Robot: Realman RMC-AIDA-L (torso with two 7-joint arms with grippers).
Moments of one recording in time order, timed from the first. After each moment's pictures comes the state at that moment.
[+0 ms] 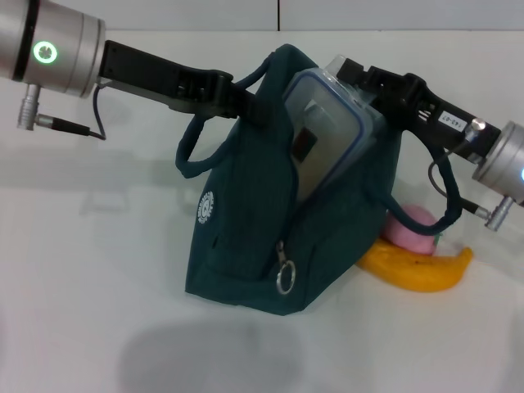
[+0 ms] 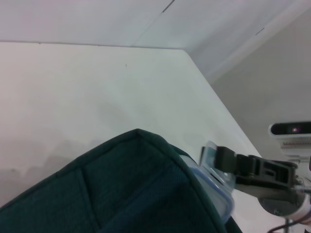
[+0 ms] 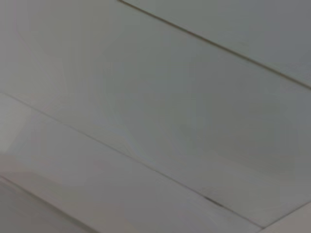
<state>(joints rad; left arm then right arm) -0.73 -2.05 0.91 1.07 2.10 1.72 -2.57 0.76 2.03 -0.66 0.07 -1.42 -1.47 1.61</state>
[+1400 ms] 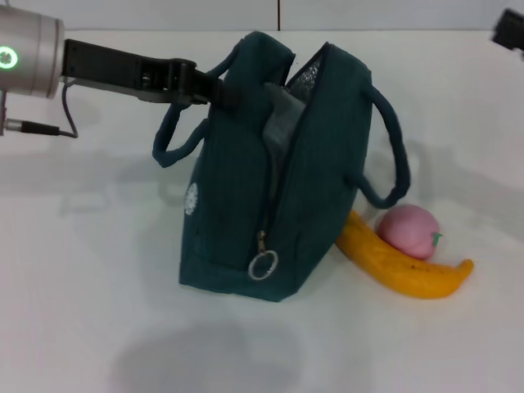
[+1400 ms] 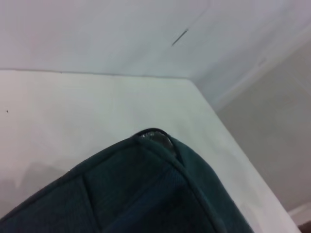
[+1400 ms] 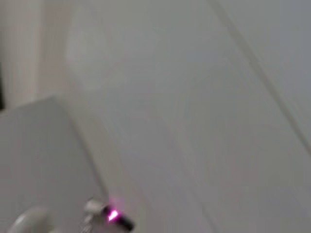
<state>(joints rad) -0.69 -2.04 0.80 1.06 2.09 1.72 -2.49 0.41 2.02 -0.76 -0.76 -1.39 -1.73 1.64</state>
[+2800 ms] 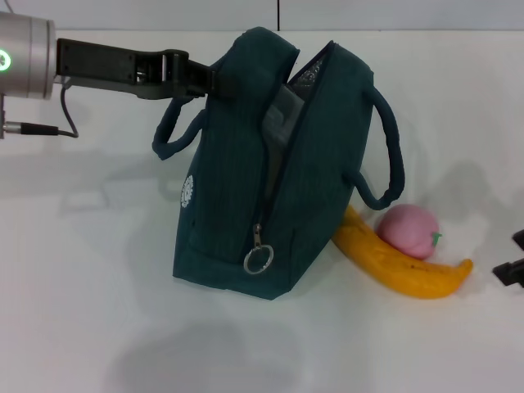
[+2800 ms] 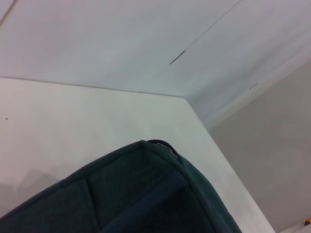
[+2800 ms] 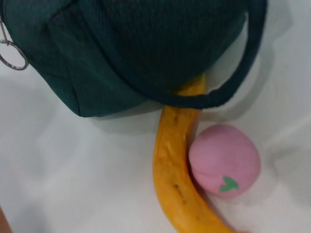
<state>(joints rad) -0.67 -2.03 0.79 1.00 2.03 1.69 -2.48 0.42 2.02 -1.17 -1.62 -2.41 -1.90 2.37</state>
